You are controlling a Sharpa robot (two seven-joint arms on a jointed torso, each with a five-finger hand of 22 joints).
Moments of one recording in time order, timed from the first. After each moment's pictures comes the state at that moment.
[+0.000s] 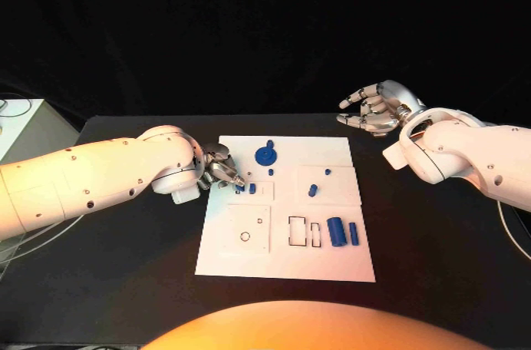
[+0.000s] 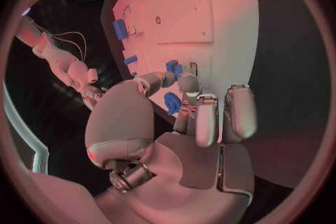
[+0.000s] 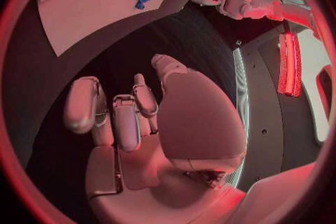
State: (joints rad) left arm 1.26 -0.78 -0.13 1.48 -0.93 0.07 -0.51; left_hand 1.03 -0.20 0.74 0.10 0.52 0.95 0.06 0.61 0.73 1.31 -0.03 1.00 0.74 1.47 -0.08 1.52 1.31 0.08 1.36 0.03 1.44 1.27; right arm 1.35 -0.85 -0.19 1.43 -0.75 -0.50 0.06; right_hand 1.40 -0.22 0.28 0.28 0.37 0.83 0.16 0.34 0.26 1.26 0.08 1.27 1.26 1.46 -0.01 1.45 1.31 0.07 1.41 0.10 1.13 1.31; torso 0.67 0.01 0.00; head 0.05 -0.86
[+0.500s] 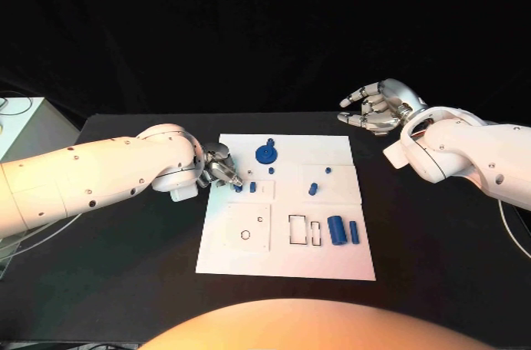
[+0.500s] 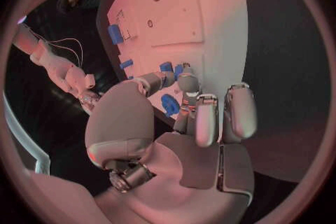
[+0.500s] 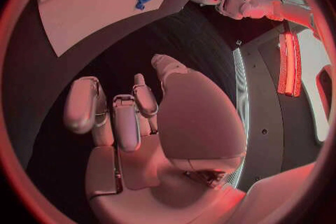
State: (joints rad) left arm 1.26 -0.77 -0.13 1.47 -0.98 0.09 -0.51; left_hand 1.03 -0.20 0.74 0.10 0.52 0.95 0.06 0.61 0.73 1.31 -0.03 1.00 0.74 1.47 -0.08 1.52 1.31 0.08 1.36 0.03 1.44 1.27; right arm 1.35 -0.85 -0.19 1.43 -0.75 -0.50 0.06; right_hand 1.40 -0.22 0.28 0.28 0.37 0.83 0.16 0.34 0.26 1.26 0.08 1.27 1.26 1.46 -0.01 1.45 1.31 0.07 1.41 0.10 1.13 1.31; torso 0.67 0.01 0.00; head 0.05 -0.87
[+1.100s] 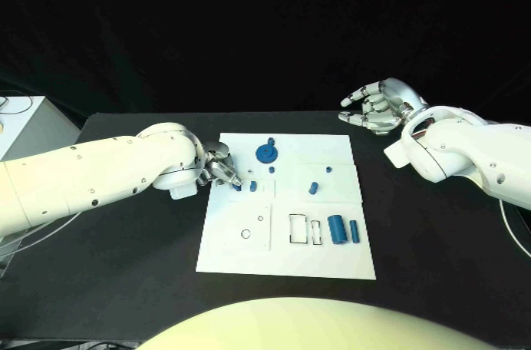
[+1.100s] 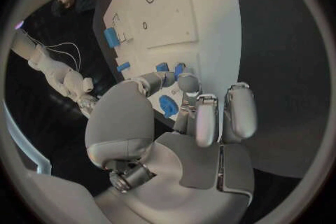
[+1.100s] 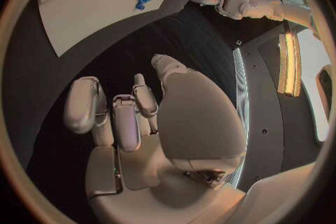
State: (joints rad) left arm 1.26 -0.76 -0.13 1.46 -1.02 0.11 -0.51; left_hand 1.04 -0.20 0.74 0.09 0.52 0.96 0.06 0.61 0.73 1.31 -0.03 1.00 0.74 1.47 -0.08 1.52 1.31 0.08 1.36 0.03 1.44 1.27; right arm 1.34 -0.85 -0.19 1.43 -0.75 -0.50 0.06; right_hand 1.40 -0.22 0.28 0.28 0.38 0.83 0.16 0.34 0.26 1.26 0.08 1.27 1.26 1.46 -0.01 1.45 1.31 0.07 1.41 0.10 1.13 1.31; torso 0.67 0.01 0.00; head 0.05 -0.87
